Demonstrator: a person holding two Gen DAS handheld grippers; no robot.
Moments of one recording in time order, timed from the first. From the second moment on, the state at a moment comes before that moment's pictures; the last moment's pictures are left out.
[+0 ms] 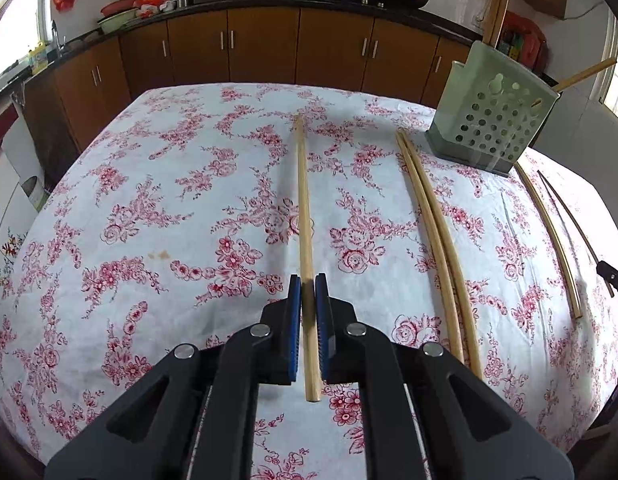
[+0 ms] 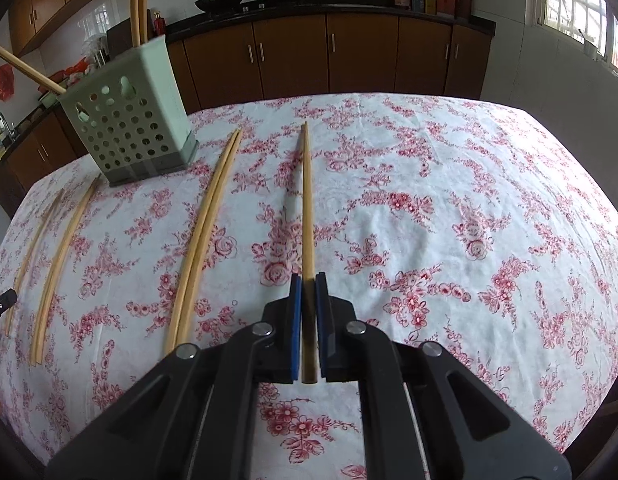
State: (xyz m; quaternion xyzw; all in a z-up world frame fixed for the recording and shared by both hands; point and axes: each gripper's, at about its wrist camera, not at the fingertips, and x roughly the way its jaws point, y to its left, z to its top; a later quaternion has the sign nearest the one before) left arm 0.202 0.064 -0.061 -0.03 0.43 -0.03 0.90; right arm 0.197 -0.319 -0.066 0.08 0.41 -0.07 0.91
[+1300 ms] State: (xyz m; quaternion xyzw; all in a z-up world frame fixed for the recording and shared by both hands) left arm 0.177 0.024 0.165 -0.08 0.16 -0.12 0.98; right arm 0.162 -0.305 0.163 0.12 0.13 0.06 0.98
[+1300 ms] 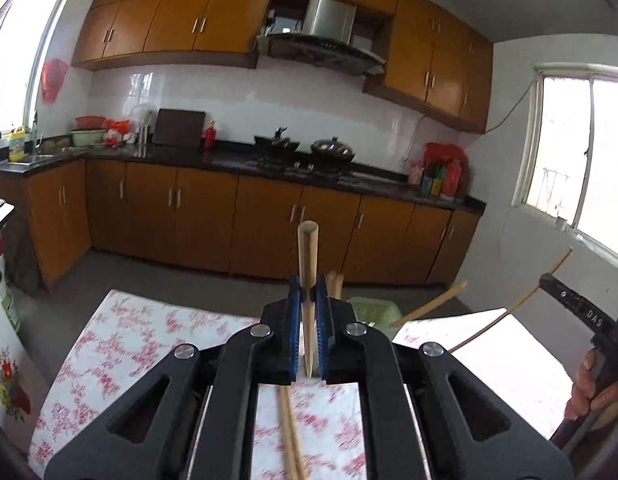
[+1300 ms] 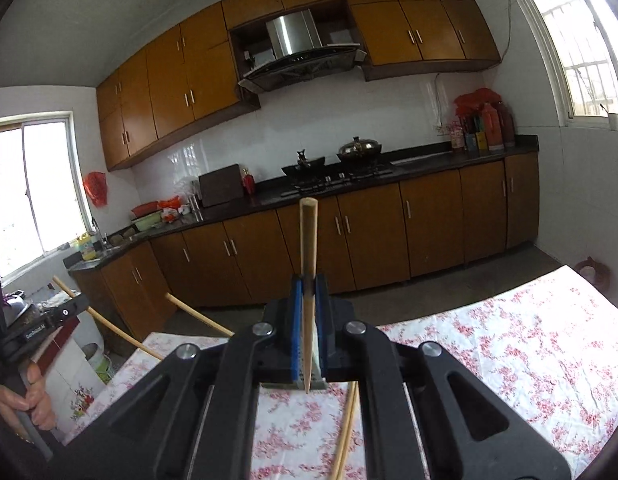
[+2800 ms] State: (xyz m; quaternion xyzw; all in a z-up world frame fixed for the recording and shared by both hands) left arm 0.292 -0.055 0.129 -0.11 0.12 -0.07 0.98; right arm 0.284 -0.258 0.123 0.10 0.15 0.05 0.98
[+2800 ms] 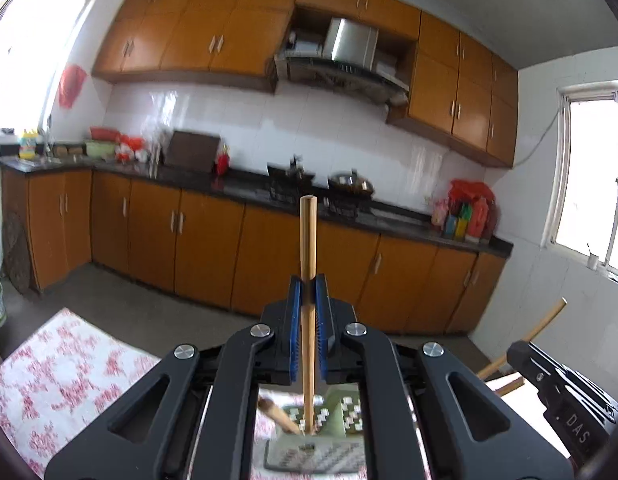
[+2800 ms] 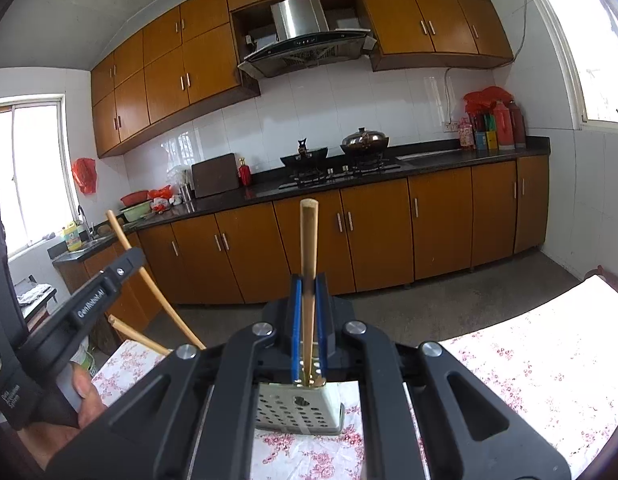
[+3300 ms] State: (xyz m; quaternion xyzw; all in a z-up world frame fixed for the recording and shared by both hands) left arm 0.226 -0.008 0.143 -0.09 0.15 -0.06 0.98; right arm 0.205 -0.299 0.111 0.12 0.16 -0.02 0.98
